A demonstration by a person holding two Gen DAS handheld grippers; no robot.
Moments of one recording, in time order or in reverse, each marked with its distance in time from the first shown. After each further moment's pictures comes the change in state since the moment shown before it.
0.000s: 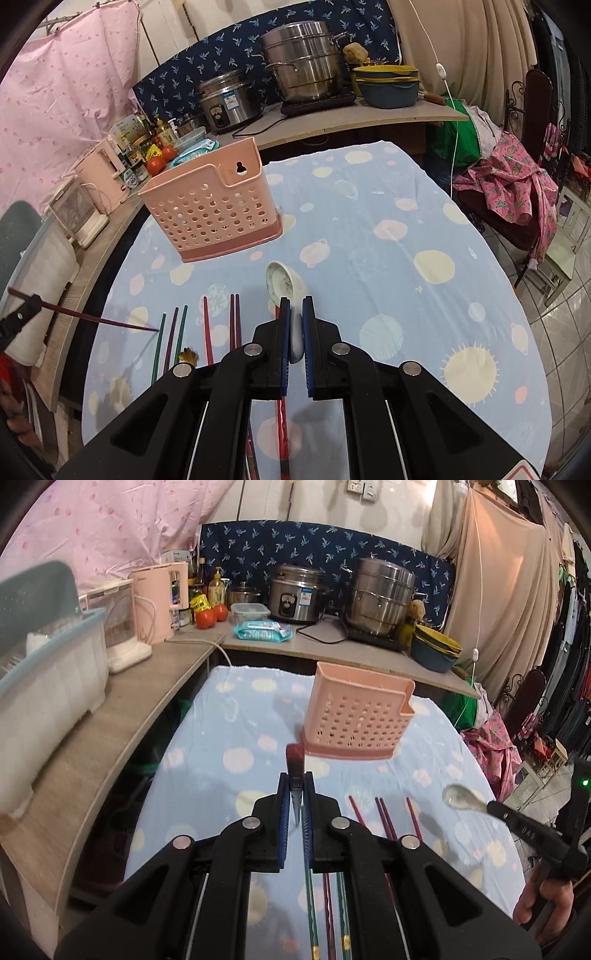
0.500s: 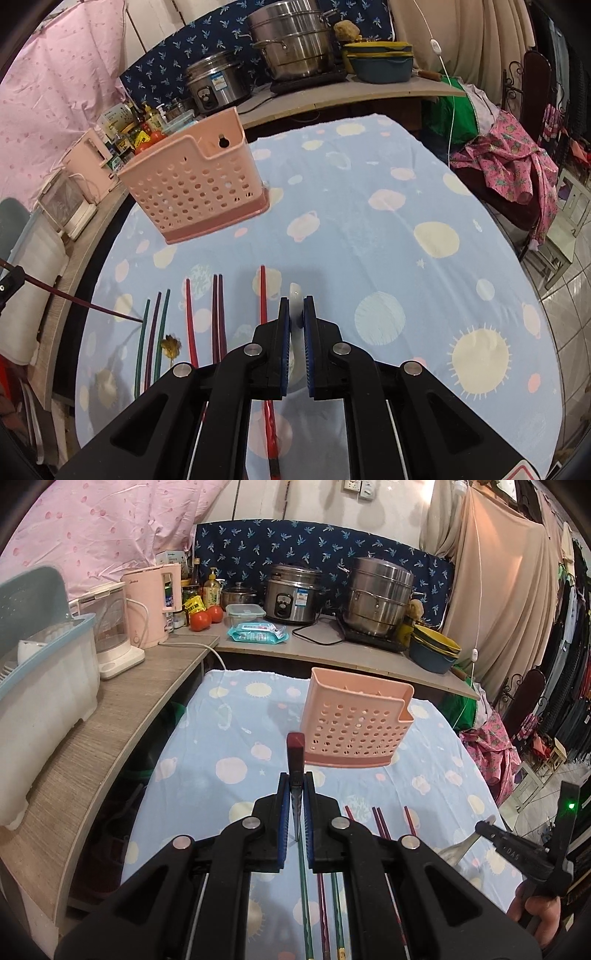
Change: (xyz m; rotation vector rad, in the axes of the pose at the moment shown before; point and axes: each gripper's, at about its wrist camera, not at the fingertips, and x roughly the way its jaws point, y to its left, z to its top) left arm 0.010 -0.007 0.006 0.010 0.002 -0.007; right arm 0.016 -0.006 -0.004 0.012 0.034 -0.017
